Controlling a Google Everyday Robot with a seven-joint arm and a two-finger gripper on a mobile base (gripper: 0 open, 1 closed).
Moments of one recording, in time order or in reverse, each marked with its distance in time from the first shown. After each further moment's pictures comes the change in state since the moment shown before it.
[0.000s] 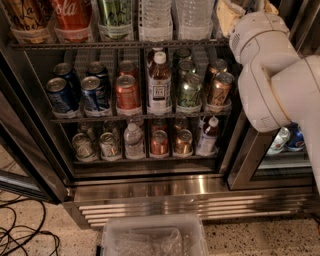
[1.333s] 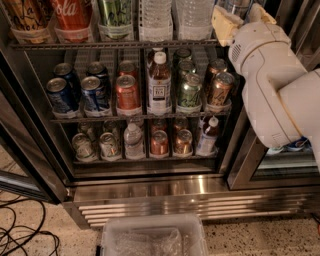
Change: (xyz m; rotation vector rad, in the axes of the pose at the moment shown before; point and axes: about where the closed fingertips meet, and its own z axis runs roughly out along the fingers) arm 0.003 0.017 -0.027 -0.075 0.019 0.038
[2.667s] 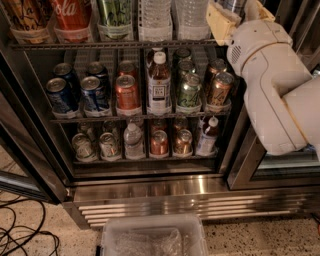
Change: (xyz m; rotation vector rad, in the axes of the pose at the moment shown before) arm -0.019 0.017 -0.016 -0.071 -0.064 0.001
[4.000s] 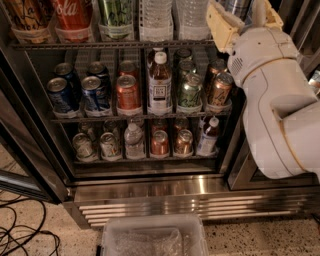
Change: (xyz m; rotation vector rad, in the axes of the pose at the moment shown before) arm -0.023 0.017 -0.034 0.004 -0.108 -0.026
